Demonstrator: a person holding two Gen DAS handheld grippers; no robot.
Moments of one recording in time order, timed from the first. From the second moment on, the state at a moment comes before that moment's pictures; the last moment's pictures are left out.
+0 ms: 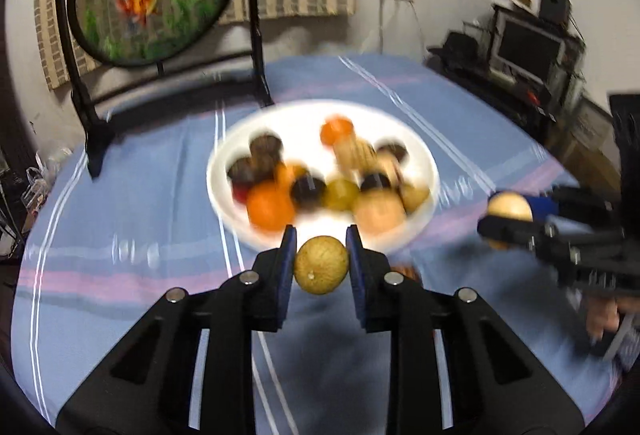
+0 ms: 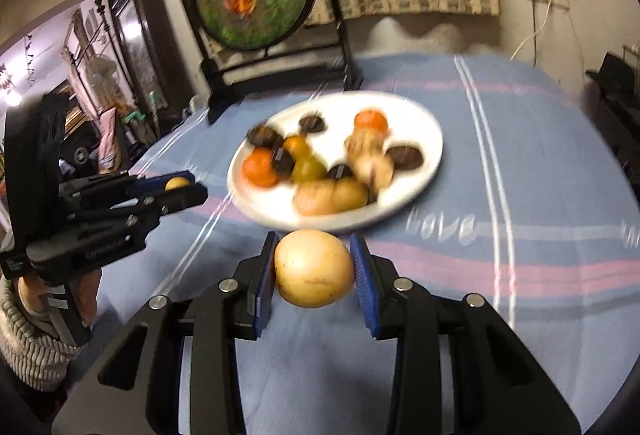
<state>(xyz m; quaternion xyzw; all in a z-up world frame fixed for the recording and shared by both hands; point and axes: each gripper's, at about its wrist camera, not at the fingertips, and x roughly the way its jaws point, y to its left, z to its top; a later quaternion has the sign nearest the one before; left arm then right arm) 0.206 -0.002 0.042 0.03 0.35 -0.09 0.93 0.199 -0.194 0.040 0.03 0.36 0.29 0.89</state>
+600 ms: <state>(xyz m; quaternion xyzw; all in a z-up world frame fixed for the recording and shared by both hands) 0.314 0.010 0.027 -0.06 0.34 -0.06 0.94 0.295 -0.167 0.029 0.01 0.32 0.23 0.92</state>
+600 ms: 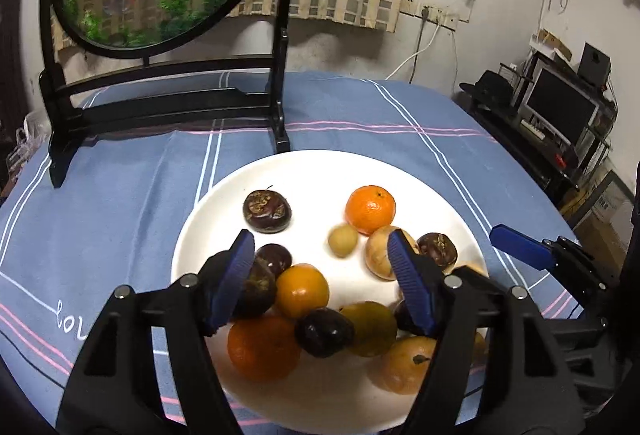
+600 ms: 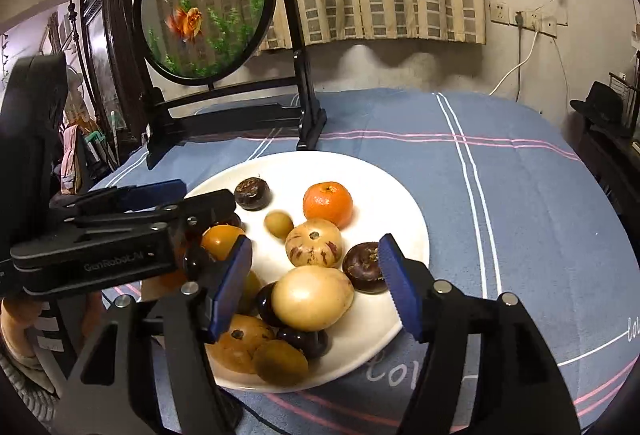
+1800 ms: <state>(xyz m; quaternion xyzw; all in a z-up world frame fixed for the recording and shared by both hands) 0.152 -0.054 -0.022 0.08 0.39 -0.05 0.92 0.194 -0.233 0.037 0.08 0.33 0.25 0.91</state>
